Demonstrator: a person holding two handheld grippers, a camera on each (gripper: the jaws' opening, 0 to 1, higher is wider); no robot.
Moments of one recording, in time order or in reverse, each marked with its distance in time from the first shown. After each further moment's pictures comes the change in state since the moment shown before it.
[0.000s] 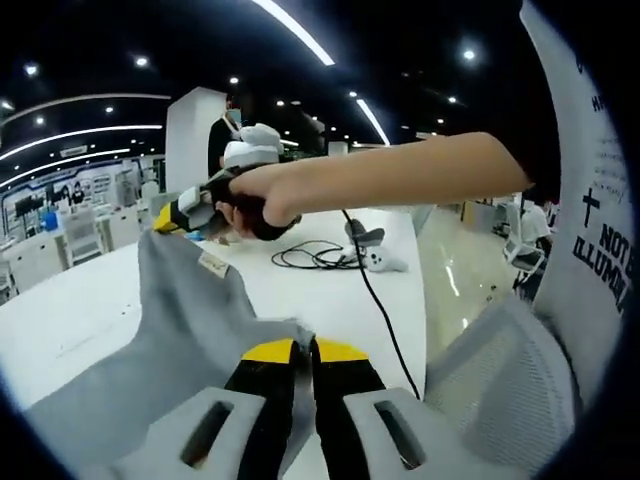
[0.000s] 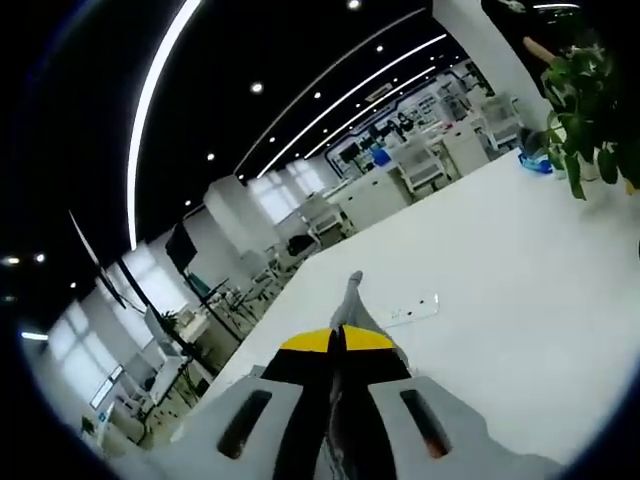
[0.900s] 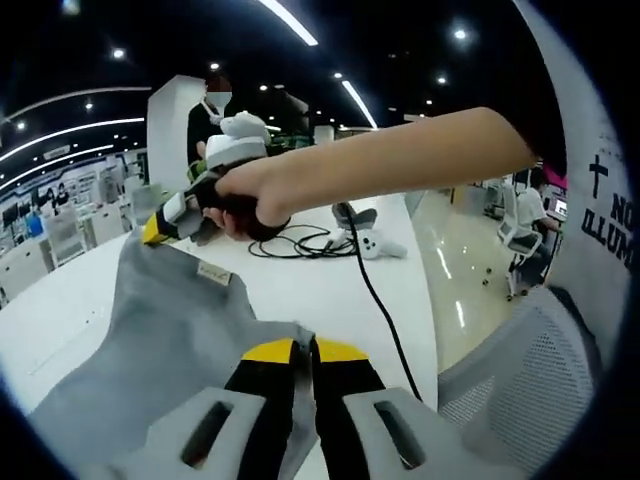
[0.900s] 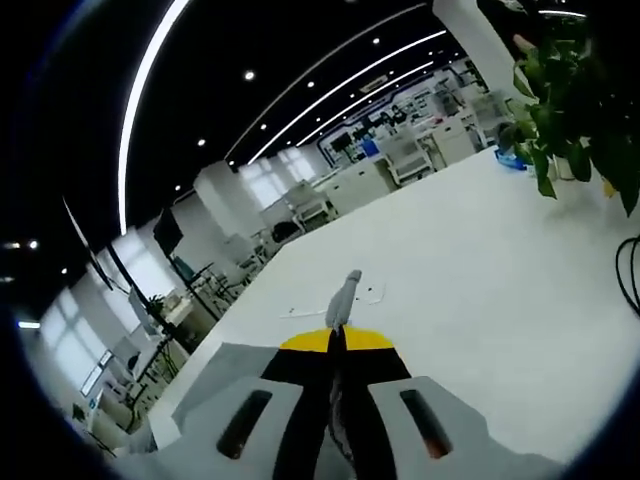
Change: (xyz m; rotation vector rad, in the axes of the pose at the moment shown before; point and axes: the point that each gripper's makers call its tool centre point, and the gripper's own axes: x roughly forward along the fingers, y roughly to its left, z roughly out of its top) left arm 0.091 -0.028 -0.008 0.042 0.057 -0.056; right arm -0.035 -0.088 -0.009 -0.040 0.057 -0.050
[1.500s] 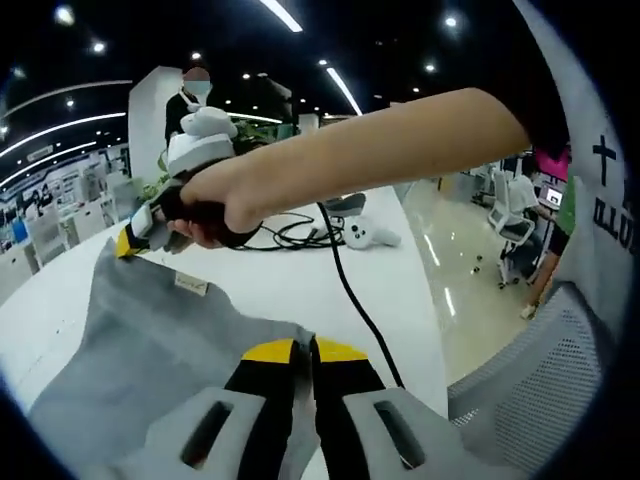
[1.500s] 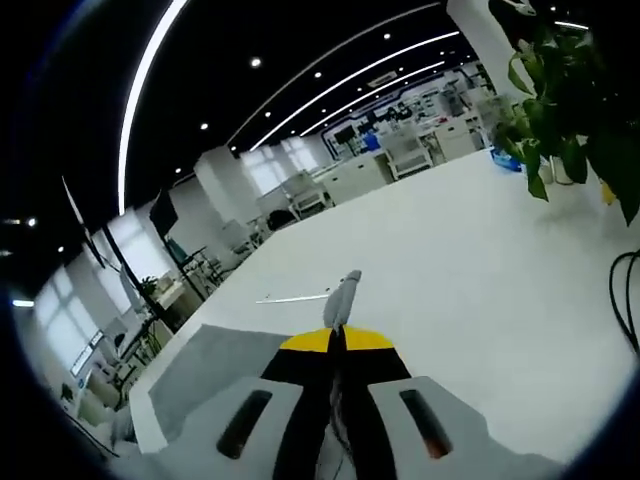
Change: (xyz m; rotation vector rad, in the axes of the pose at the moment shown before) left arm 0.064 -0.021 -0.006 0.026 0.048 -0.065; right arm 0.001 -0.053 -0.008 -0.056 0.026 -0.009
